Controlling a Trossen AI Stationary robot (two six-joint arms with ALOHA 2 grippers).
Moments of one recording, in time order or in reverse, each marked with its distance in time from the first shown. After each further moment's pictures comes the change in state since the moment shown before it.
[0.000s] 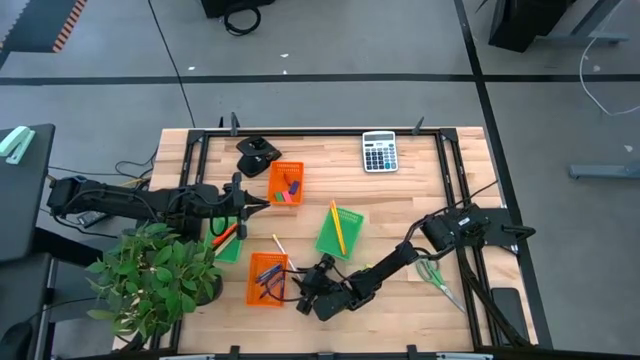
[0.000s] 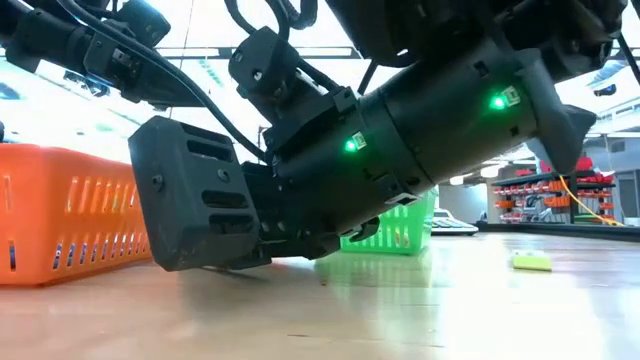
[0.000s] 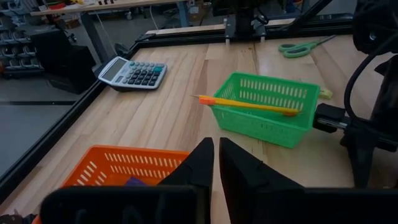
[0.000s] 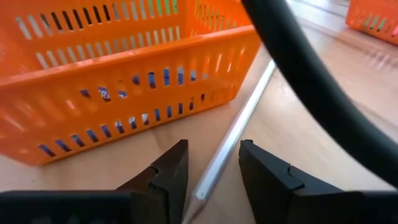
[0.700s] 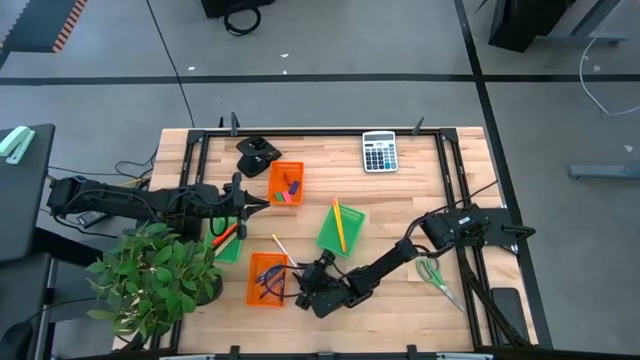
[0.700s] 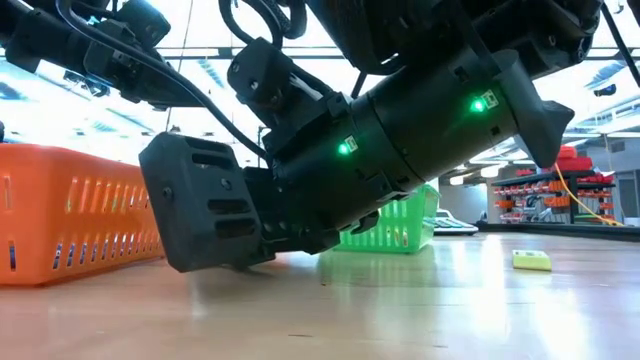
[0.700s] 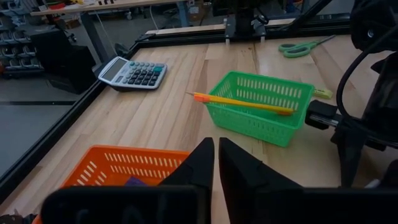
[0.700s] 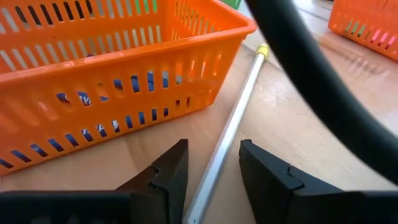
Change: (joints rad) left arm 0.000 0.000 0.000 0.000 0.000 0.000; right arm -0.021 -0.005 0.003 -0.083 0.014 0.013
